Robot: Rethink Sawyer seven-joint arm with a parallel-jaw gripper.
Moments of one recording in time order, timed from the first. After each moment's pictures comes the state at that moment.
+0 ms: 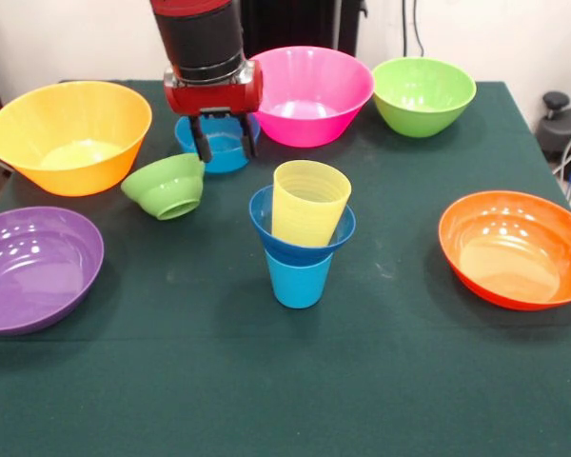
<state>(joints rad) -0.92 -0.57 0.69 1.79 -0.74 0.65 2.03</state>
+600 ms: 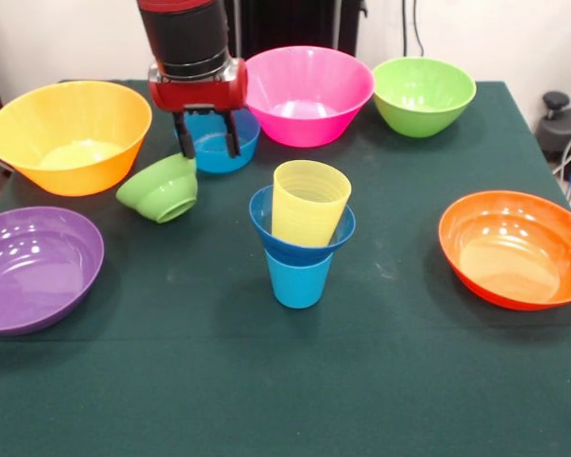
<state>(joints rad) -0.93 -0.59 0.67 1.79 -0.75 0.65 2.03</state>
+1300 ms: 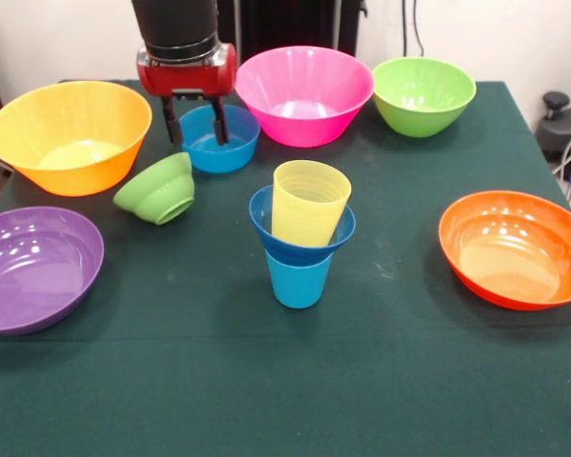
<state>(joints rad) -0.94 -0.63 0.67 1.83 -0.75 0.64 2.03</state>
